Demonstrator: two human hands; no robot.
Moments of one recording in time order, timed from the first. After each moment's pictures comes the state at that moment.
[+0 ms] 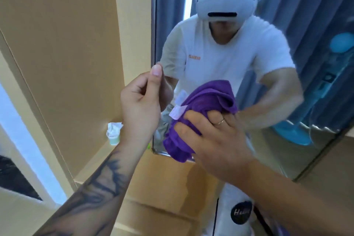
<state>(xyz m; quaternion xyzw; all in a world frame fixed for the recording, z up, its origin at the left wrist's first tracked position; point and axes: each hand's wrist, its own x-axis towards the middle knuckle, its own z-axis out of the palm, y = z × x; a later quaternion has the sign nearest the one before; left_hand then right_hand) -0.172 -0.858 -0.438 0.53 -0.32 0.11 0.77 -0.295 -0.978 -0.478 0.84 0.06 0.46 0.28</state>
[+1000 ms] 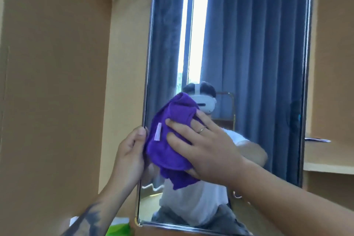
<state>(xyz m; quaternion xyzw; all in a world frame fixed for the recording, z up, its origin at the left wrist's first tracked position) -0.136 -0.868 -0.455 0.43 -0.43 0.04 0.79 -0.294 -0.994 -0.405 0.80 0.06 0.42 0.44</state>
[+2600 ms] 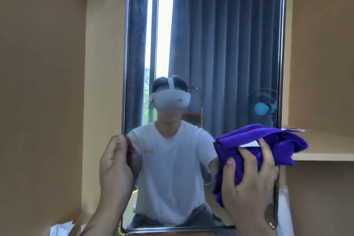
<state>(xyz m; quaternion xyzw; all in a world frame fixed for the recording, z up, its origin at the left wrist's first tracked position) -0.129 -0.889 -0.485 0.40 -0.36 0.09 0.84 -0.338 -1.039 -0.510 0.61 -0.28 0.74 0.08</state>
